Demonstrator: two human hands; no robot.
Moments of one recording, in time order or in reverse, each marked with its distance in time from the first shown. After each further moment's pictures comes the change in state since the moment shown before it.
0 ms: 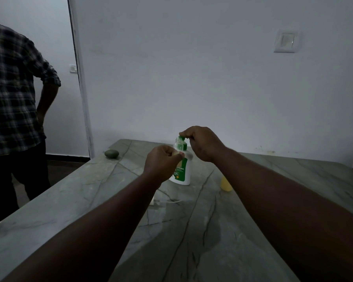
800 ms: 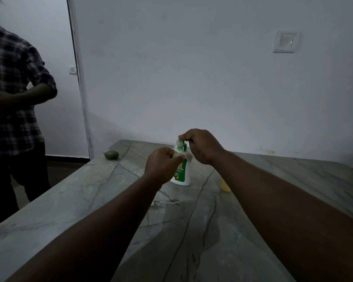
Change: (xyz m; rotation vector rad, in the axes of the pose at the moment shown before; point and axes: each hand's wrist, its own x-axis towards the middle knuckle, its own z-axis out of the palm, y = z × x) left_hand -0.004 0.001 0.001 0.024 -0.025 -0.002; right_hand -0.003 0.000 0.006 0.037 -0.006 0.033
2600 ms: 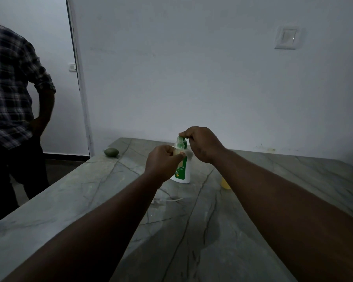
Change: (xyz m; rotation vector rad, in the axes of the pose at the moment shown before) left_hand 0.003 -0.004 0.004 0.016 0.014 0.007; right_hand 0.000 0.000 0.002 -0.009 0.023 -0.013
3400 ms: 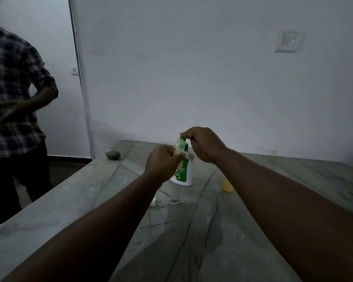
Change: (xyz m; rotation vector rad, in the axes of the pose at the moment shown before) left_hand 0.004 0.002 -0.005 -0.012 0.009 0.003; right_hand 0.002 -0.002 -0.008 -0.028 -0.020 -0.027
